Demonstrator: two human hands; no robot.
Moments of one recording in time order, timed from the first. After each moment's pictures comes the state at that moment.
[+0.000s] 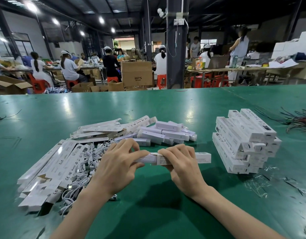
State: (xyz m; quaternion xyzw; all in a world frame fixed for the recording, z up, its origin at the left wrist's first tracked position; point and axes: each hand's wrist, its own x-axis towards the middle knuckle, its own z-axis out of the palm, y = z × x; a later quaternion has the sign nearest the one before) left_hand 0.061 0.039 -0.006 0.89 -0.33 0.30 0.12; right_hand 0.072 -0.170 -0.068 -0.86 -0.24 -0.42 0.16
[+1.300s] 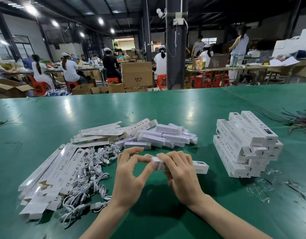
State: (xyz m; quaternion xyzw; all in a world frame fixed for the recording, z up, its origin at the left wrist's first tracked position) left_hand 0.059 0.005 -0.039 0.81 -0.17 0.26 0.50; right_hand 0.072 -0.159 -0.072 -0.85 -0.22 -0.44 0.20
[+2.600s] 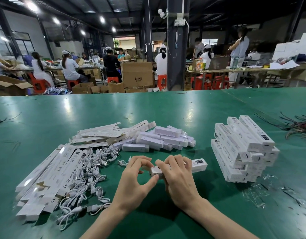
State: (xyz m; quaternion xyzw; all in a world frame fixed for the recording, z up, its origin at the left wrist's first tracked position) left_hand 0.061 -0.001 -0.046 0.82 -0.23 0.19 0.48; right_hand 0.066 -0.162 -0.069 -0.90 -0.17 -0.37 0.12
